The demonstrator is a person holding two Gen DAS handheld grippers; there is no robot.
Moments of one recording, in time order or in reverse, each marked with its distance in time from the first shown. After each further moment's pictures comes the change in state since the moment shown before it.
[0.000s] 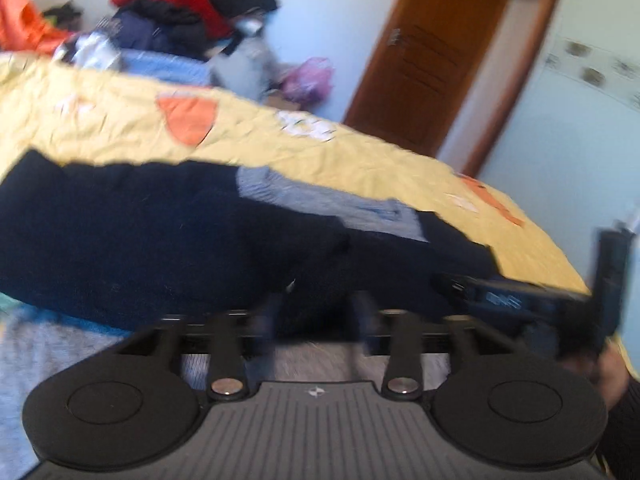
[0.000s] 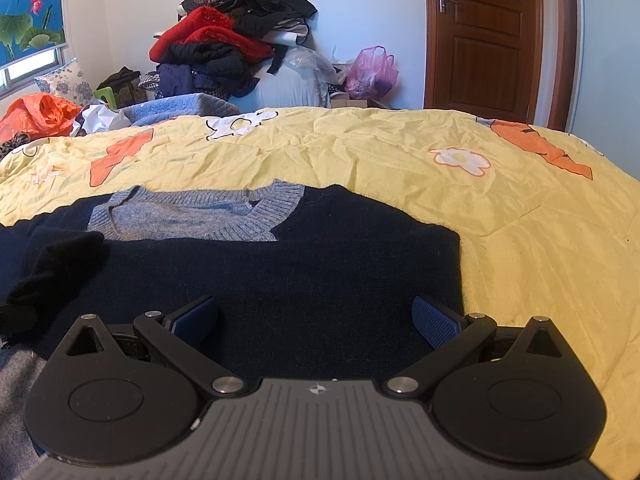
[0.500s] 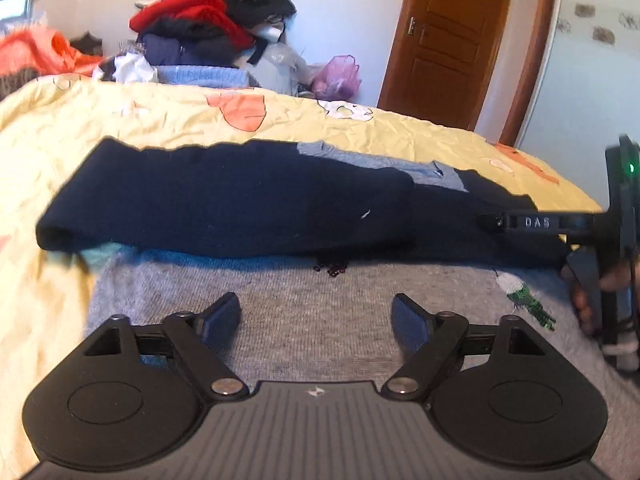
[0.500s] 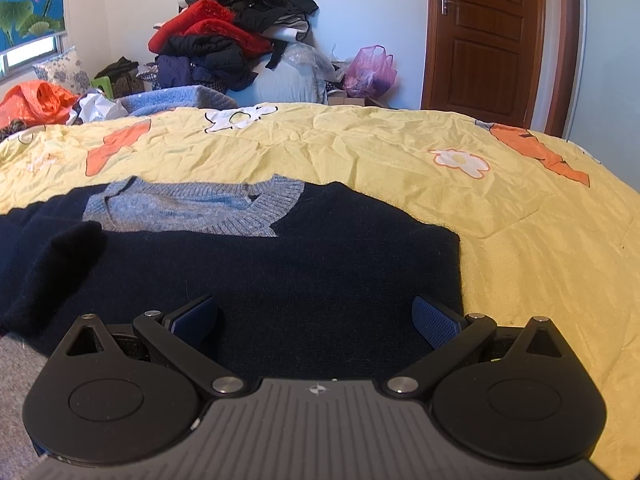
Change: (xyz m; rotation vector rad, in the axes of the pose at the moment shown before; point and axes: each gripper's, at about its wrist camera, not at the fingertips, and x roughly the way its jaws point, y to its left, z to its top) left arm -0.028 0.015 -0.036 0.054 0.011 0.145; right arm 0.002 0.006 0.000 -0.036 0.011 -0.031
